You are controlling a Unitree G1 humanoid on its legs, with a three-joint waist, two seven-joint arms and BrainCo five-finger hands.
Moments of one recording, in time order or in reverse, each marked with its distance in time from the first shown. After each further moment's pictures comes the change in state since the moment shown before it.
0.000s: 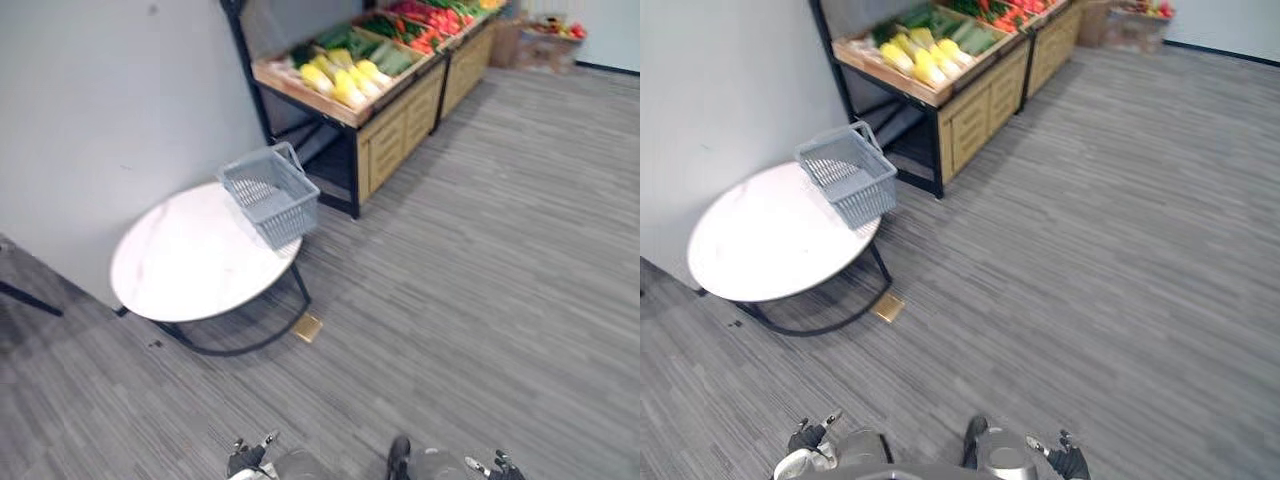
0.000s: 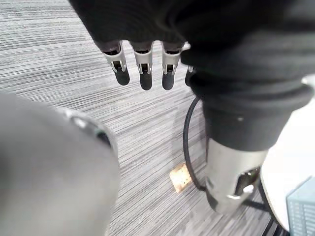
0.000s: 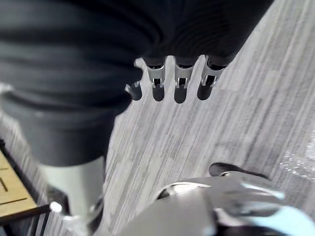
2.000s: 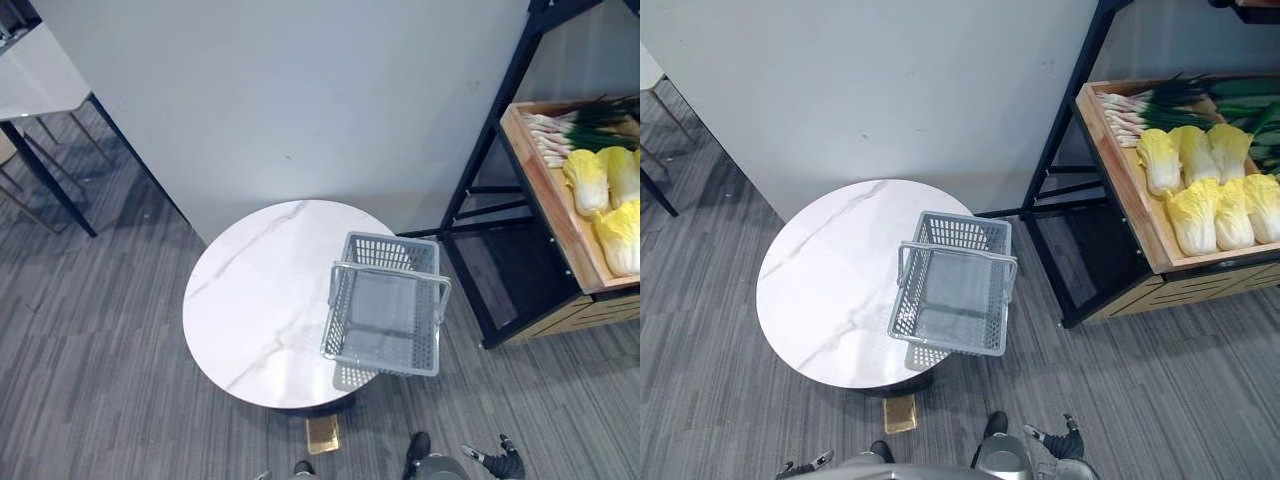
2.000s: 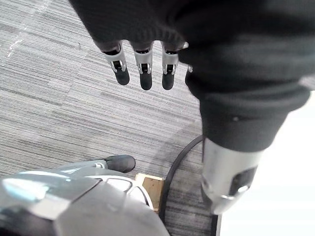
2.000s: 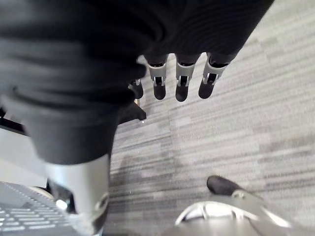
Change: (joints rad) left arm 0.068 0.047 0.017 -0.001 0.157 0.145 0.040; right arm -0.101 0.020 -0.050 0.065 -0.238 -0.002 -0.266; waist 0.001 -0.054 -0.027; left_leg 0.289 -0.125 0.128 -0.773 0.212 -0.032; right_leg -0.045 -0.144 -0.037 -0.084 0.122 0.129
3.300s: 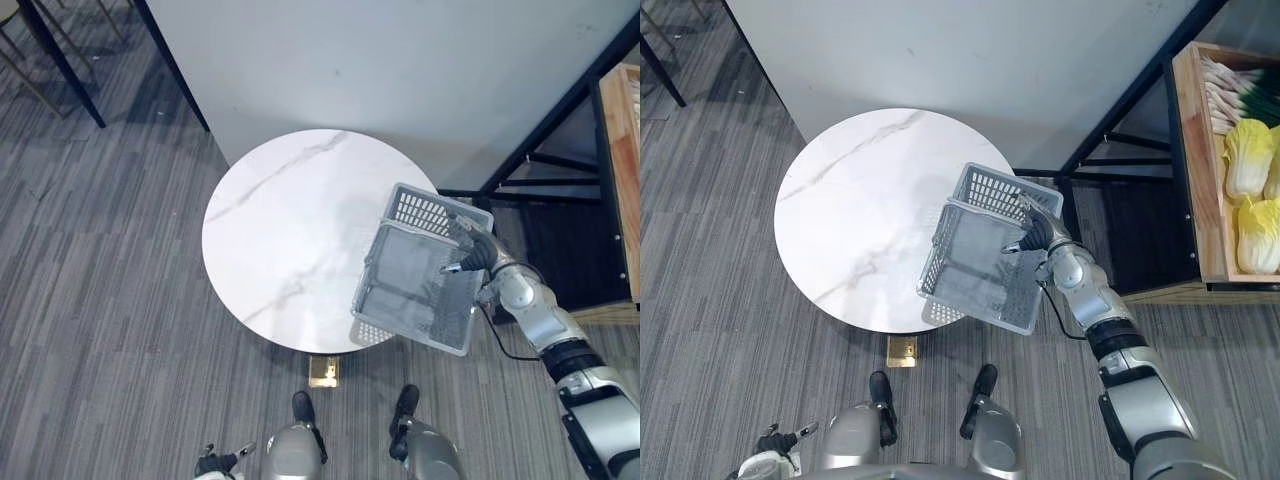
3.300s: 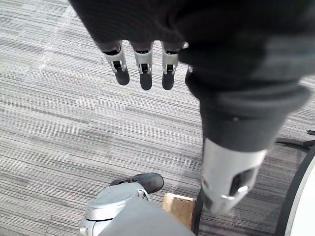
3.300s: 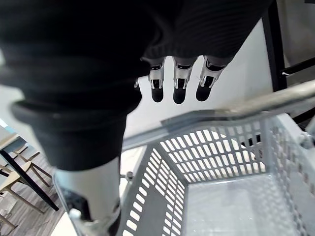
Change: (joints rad) left arm -0.039 0.101 -0.045 -0.116 0.040 0.035 -0.051; right arm -0.670 -0.402 0.407 -0.413 -0.255 0.031 0.268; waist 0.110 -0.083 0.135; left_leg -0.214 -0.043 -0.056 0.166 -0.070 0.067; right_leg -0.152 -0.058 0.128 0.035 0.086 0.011
